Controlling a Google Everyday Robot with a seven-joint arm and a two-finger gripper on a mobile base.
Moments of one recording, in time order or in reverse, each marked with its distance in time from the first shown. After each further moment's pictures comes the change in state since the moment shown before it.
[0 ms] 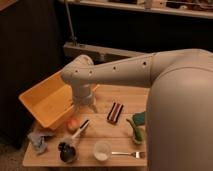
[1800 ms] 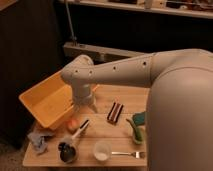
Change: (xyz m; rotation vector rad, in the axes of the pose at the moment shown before) arm 0.000 0.000 0.000 -0.001 0.001 0.000
